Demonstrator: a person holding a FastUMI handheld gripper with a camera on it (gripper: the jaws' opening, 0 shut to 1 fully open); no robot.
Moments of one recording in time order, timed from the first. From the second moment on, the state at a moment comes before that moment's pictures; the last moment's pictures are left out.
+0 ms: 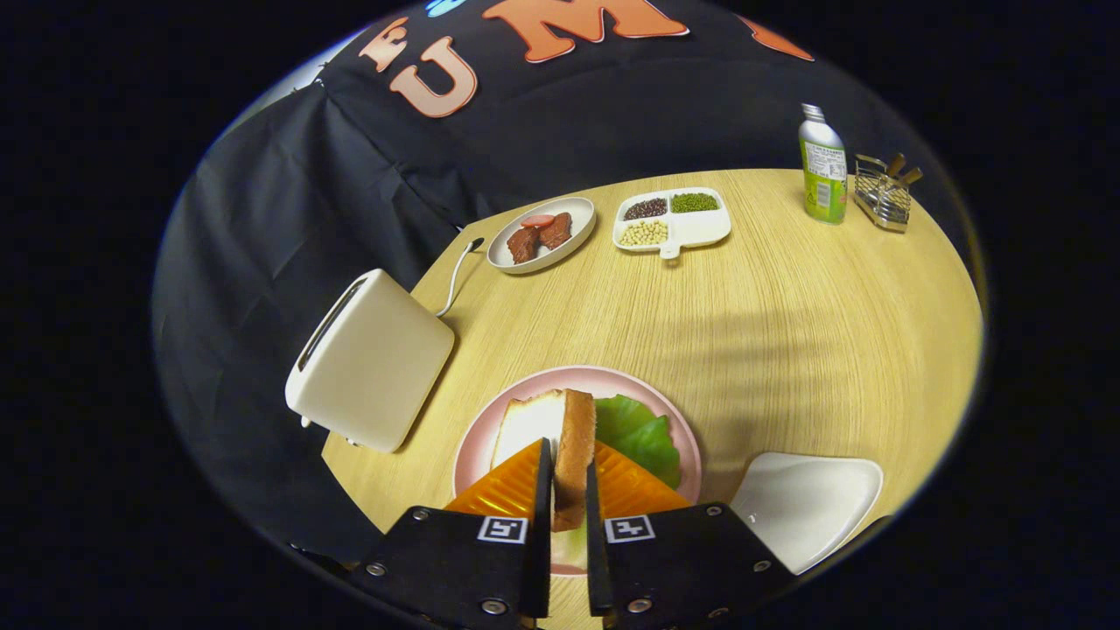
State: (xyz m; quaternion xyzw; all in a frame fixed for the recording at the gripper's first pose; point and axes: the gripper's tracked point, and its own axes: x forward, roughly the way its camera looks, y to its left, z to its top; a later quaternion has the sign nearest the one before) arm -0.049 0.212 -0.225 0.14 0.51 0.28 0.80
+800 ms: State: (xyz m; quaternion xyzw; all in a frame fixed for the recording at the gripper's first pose) arm -0.018 0.180 -0.214 0.07 0.45 0.22 0.86
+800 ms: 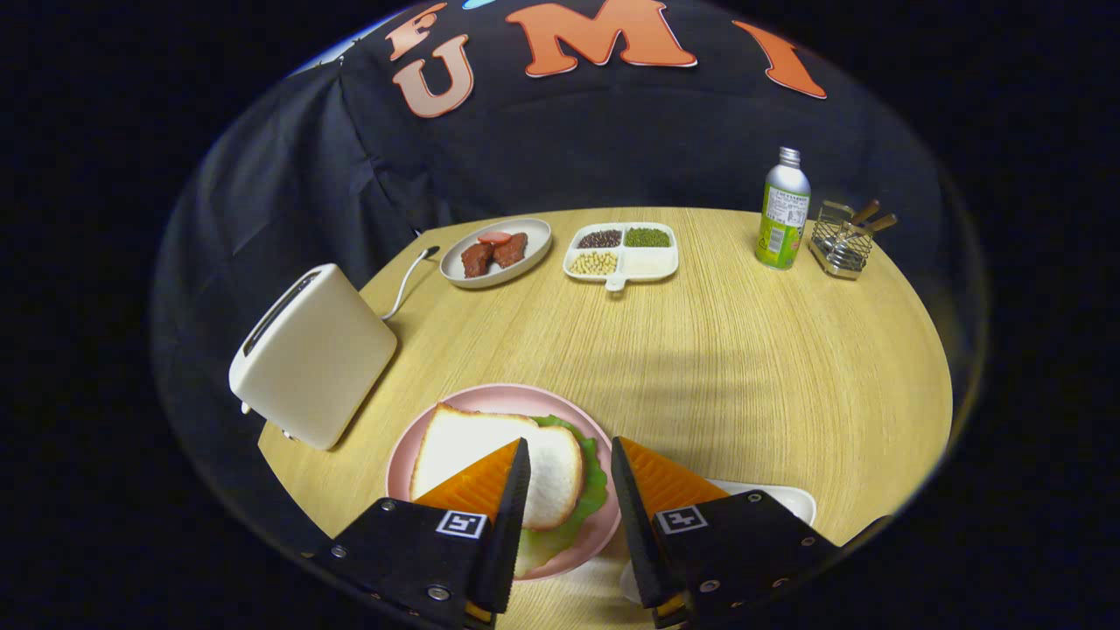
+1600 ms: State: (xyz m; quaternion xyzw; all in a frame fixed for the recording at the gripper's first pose) arm 0.035 0.157 -0.044 0.04 0.13 0.18 0.97
